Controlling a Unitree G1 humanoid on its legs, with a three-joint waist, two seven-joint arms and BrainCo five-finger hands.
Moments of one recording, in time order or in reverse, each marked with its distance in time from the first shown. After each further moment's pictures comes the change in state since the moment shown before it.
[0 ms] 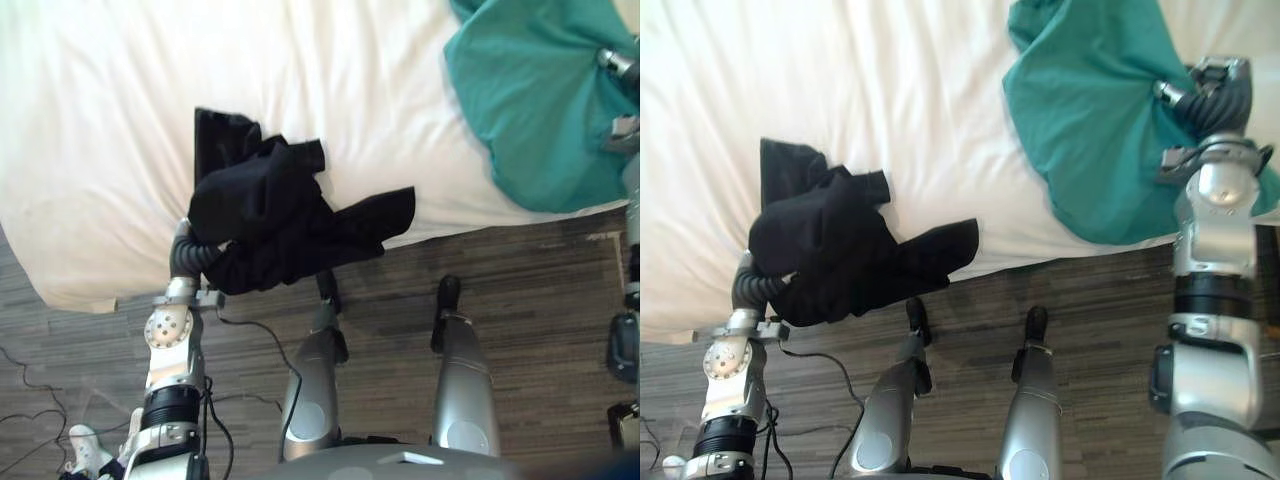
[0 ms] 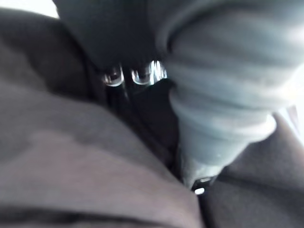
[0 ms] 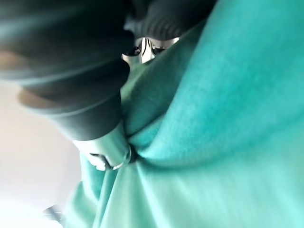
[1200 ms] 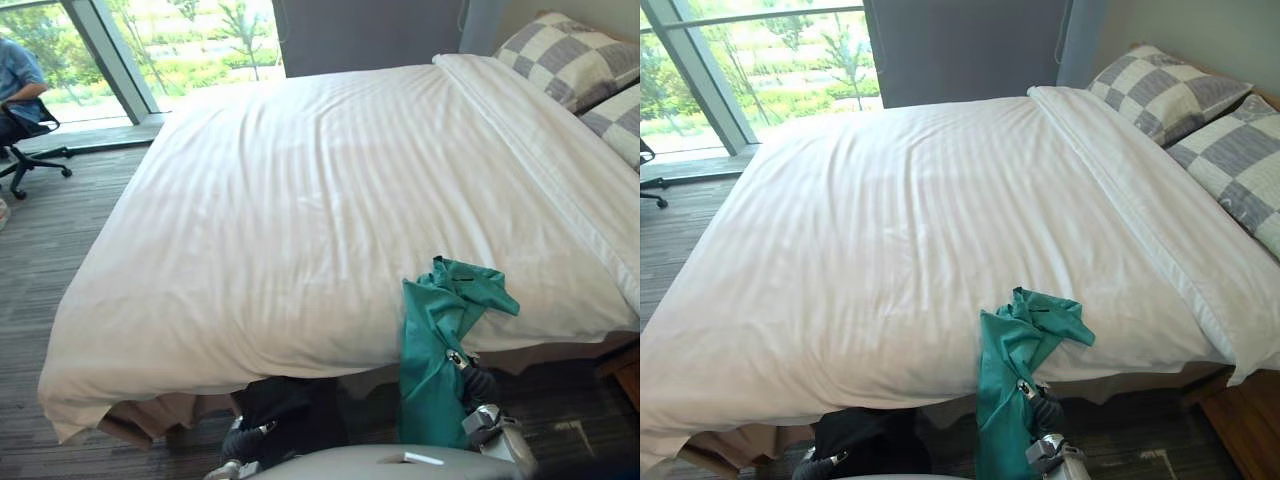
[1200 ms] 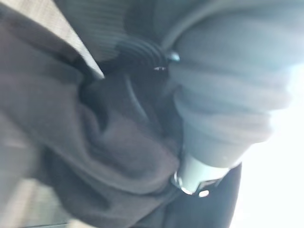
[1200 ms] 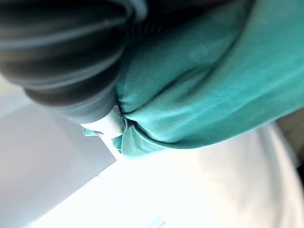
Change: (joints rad) left arm 0.395 -0.218 -0.035 0.401 -0.143 0.101 -0.064; right arm 0.998 0.606 0.054 0.192 0.186 -0.249 0.571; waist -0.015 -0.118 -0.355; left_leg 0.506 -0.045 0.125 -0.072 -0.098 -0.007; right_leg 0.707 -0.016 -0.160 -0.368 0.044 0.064
